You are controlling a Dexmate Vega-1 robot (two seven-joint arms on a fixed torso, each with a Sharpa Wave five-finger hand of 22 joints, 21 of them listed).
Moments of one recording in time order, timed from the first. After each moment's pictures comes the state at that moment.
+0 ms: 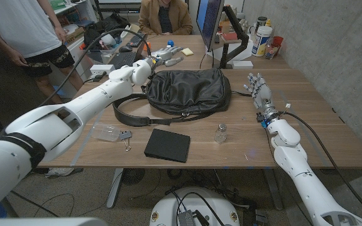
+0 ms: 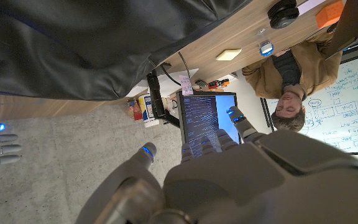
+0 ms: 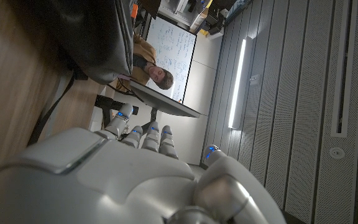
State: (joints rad) left arm 0.17 0.55 0.89 -1.15 0.59 -0.03 0.03; left_hand 0.03 0.08 0.43 0.17 0.34 -0.18 -0.21 0.18 0.19 -0.17 -0.10 0.19 0.18 -0.17 -0.03 0.19 0.19 -0.17 0.06 0.69 0.18; right arm -1.00 -0.26 -0.01 -1.37 0.40 0.38 0.28; right_hand 0.00 0.06 0.31 0.19 0.25 0.05 -0.02 0.19 0.18 0.02 -0.03 0.21 0.18 -0.11 -0.04 0.19 0.19 -0.17 -0.03 0.73 0.17
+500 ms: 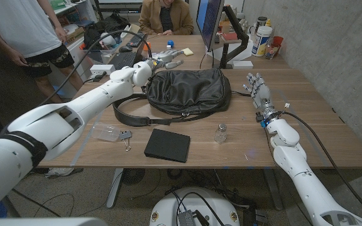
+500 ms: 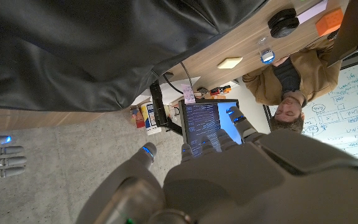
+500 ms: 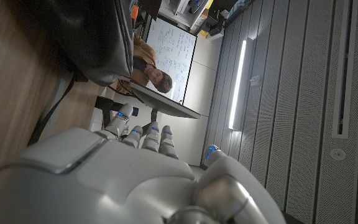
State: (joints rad) left arm 0.16 0.54 0.91 -1.11 0.60 -0.03 0.02; left_hand 0.04 0.08 0.42 0.16 0.35 -0.18 -0.21 0.18 0.19 -0.17 -0.10 0.19 0.18 -0.17 -0.03 0.19 0.19 -0.17 0.06 0.69 0.18; right arm -0.99 -0.26 -0.01 -1.37 0.39 0.37 0.27; right_hand 0.00 0.06 0.31 0.19 0.25 0.05 -0.02 0.19 0.18 0.02 -0.03 0.21 0.18 -0.11 -0.04 0.19 0.19 -0.17 -0.03 0.73 0.17
